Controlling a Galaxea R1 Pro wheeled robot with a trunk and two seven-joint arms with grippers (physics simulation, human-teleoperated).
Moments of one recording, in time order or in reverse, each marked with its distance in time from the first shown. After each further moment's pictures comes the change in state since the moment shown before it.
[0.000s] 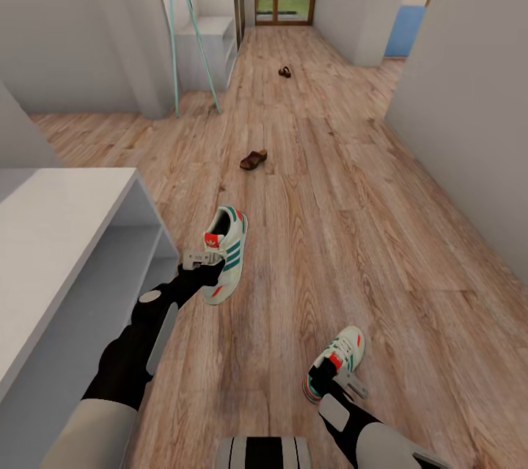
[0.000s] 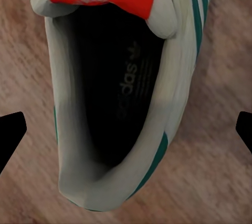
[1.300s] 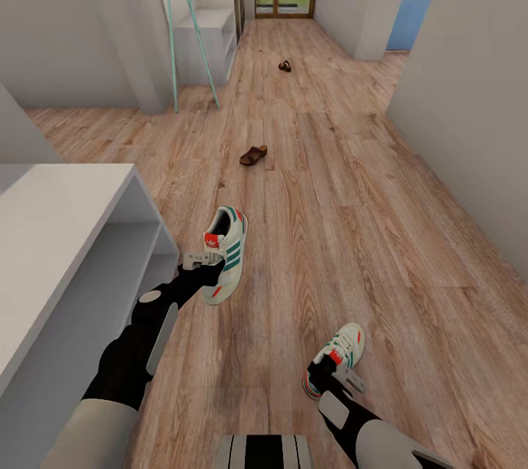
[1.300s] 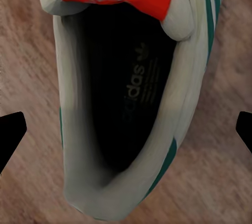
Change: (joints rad) left arm 0.000 0.000 0.000 0.001 -0.001 0.000 0.000; right arm -0.008 0.000 0.003 -0.005 0.016 0.000 0.018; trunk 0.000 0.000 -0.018
